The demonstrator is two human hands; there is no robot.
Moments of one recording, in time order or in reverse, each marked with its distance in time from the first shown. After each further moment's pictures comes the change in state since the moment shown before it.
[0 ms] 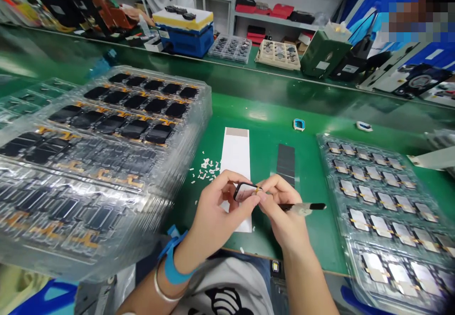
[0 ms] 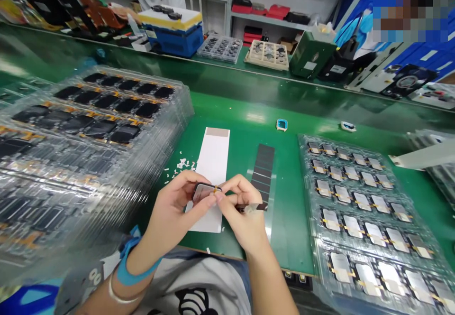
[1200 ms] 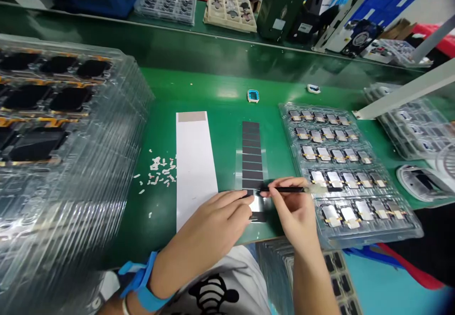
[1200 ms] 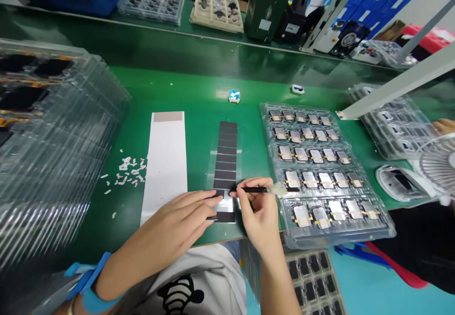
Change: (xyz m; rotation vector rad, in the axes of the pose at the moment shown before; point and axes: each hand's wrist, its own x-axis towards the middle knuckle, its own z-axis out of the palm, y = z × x) left_hand -0.003 -0.027 0.018 0.856 -0.761 0.605; right_hand -0.058 0.013 -0.066 -0.294 0.566 -0.105
